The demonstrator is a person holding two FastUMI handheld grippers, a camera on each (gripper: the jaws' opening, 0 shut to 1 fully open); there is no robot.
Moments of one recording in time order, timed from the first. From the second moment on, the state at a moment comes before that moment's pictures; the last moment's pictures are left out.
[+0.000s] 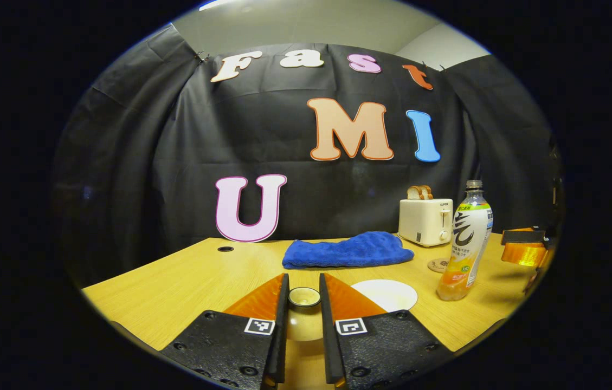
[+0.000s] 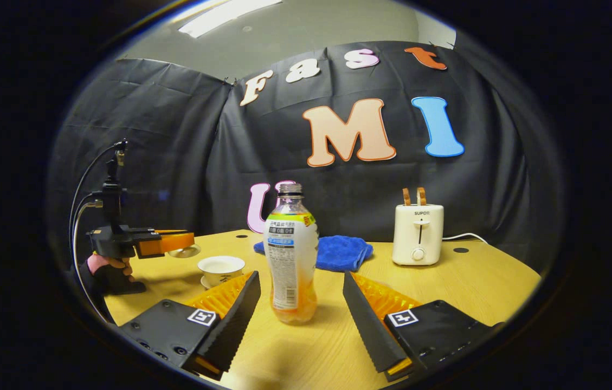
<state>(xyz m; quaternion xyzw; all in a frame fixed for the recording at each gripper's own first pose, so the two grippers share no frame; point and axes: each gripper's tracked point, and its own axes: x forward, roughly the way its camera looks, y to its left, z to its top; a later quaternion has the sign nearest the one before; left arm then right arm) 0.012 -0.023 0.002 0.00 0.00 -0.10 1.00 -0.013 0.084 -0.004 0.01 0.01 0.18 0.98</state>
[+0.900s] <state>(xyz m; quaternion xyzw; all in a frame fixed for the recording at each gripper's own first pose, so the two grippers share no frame) 0.012 -0.011 0.002 0.00 0.00 -0.10 1.00 0.045 0.118 -0.036 0.00 0.10 0.16 0.98</state>
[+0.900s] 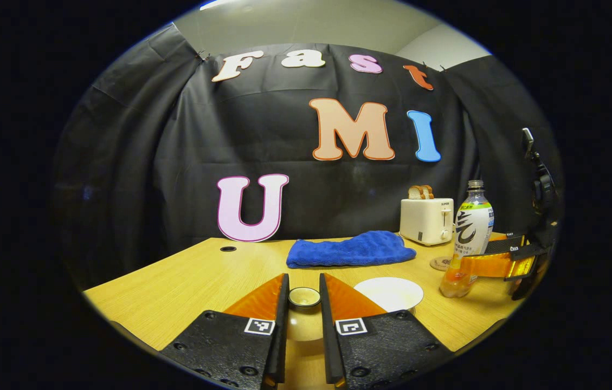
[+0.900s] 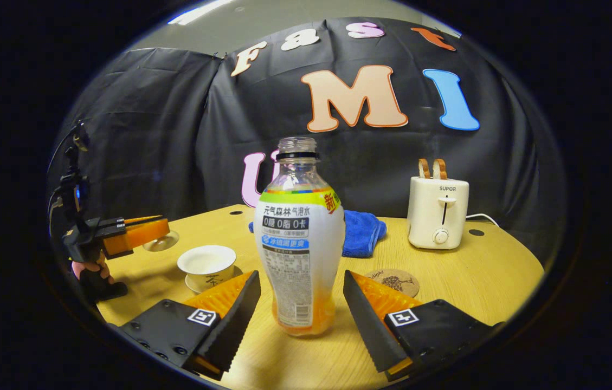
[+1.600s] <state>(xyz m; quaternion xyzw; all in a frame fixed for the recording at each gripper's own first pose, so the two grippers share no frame) 0.013 -0.007 0.002 0.00 0.00 -0.09 1.00 0.062 0.111 -0.045 -0.03 0.14 0.12 0.98</state>
